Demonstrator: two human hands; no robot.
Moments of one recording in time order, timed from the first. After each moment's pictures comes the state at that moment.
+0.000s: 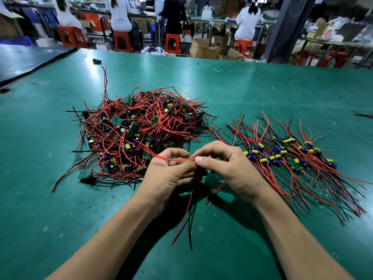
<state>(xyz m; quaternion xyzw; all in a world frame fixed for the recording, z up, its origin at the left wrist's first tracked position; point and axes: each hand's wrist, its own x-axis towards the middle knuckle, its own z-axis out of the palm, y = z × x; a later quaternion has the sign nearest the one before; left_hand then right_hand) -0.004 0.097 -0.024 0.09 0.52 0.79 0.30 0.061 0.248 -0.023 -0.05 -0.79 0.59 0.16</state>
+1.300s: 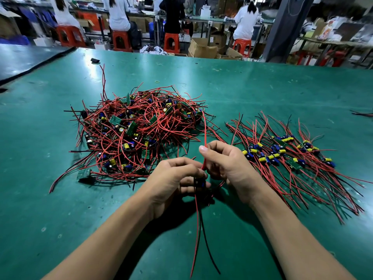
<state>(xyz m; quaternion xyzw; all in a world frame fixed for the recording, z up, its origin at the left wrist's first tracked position) -0.003 0.092 -0.025 0.14 0.56 0.72 0.39 0.062 0.240 -0.019 -0.10 -0.65 0.74 0.11</state>
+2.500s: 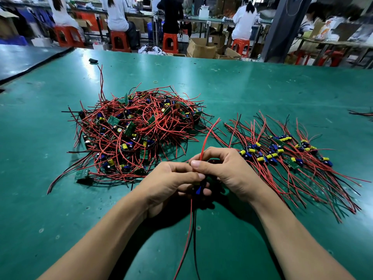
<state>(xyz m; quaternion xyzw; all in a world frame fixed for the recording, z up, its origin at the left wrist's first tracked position) -0.004 0.087 -0.024 0.15 0.59 0.67 0.43 0.062 0.250 -0.032 -0.08 -0.72 0.68 0.07</state>
